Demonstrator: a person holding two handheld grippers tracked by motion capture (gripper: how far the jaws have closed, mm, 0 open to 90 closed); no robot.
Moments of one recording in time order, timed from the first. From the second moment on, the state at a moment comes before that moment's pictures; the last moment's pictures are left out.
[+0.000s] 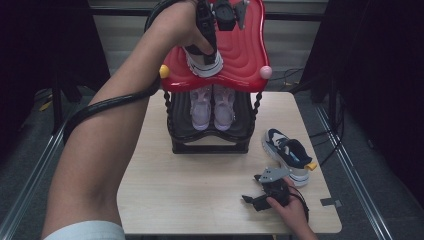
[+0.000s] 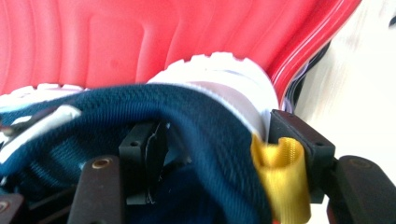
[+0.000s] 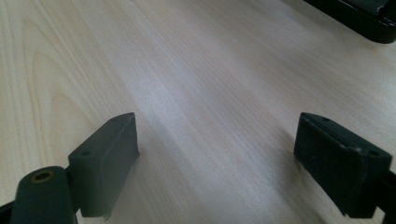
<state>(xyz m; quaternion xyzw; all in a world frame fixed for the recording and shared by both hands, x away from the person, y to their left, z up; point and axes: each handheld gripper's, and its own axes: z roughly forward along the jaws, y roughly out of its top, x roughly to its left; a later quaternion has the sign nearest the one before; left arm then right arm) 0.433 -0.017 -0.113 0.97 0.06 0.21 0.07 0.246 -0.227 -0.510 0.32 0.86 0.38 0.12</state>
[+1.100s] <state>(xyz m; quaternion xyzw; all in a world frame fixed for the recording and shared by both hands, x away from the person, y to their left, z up) 0.427 -0.013 -0.113 0.98 0.01 0.18 0.02 0.246 -0.227 -0.510 0.32 0.86 0.38 0.12</state>
